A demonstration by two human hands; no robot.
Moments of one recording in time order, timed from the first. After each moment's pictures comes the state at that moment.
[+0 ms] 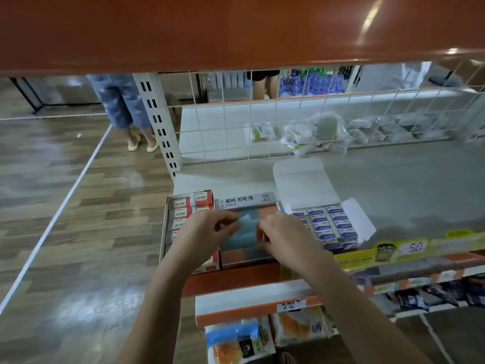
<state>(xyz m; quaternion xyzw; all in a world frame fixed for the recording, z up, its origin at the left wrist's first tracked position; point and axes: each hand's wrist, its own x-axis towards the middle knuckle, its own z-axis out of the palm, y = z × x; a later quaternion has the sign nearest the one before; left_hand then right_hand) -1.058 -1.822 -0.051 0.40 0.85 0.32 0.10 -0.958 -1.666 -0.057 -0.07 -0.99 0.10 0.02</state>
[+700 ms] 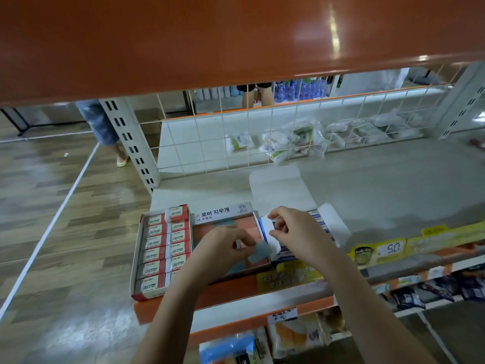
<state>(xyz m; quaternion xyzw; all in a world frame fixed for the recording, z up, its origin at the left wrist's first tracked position) -1.034 -1.760 -0.059 0.48 0.83 0.24 0.16 -0.933 -1.603 -0.055 -0.20 -0.93 0.29 0.06</state>
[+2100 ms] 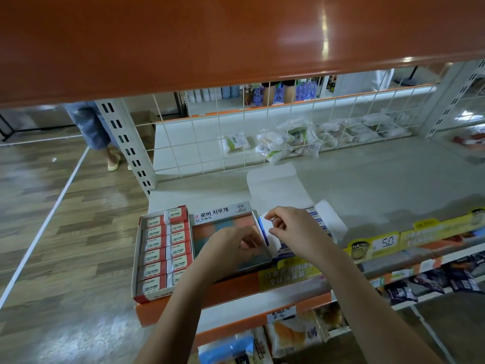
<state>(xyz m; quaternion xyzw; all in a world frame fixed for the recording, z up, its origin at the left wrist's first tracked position) -1.033 -1.751 -0.067 0.50 0.82 0.22 0.18 -0.932 -1.608 -0.053 -0.21 -0.93 0.29 0.07</state>
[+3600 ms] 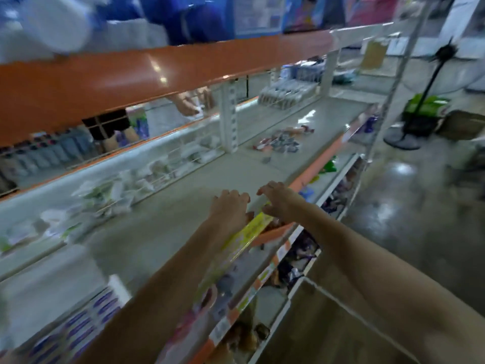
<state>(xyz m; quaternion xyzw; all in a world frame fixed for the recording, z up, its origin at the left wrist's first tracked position) -0.835 -1.372 -0.045 0.70 0.71 0.02 -0.01 -0.692 -1.304 -0.038 -0.43 -0.90 0.07 0.02</state>
